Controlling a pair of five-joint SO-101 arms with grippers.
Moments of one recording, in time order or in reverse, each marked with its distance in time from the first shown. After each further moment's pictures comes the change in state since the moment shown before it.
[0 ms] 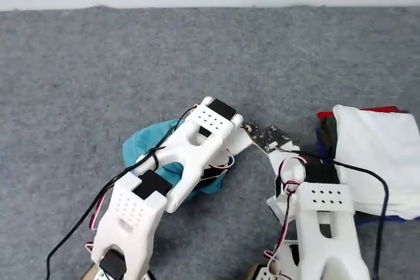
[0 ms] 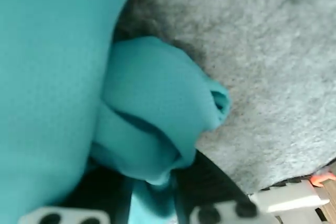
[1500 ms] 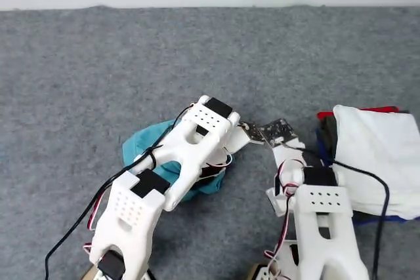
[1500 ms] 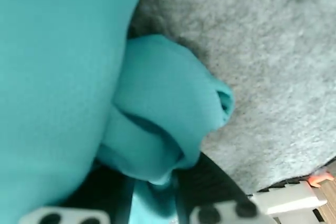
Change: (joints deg) left arm -1.7 1.8 -0.9 -0.1 0.0; right arm 0.2 0.0 5.1 -11.9 -7.6
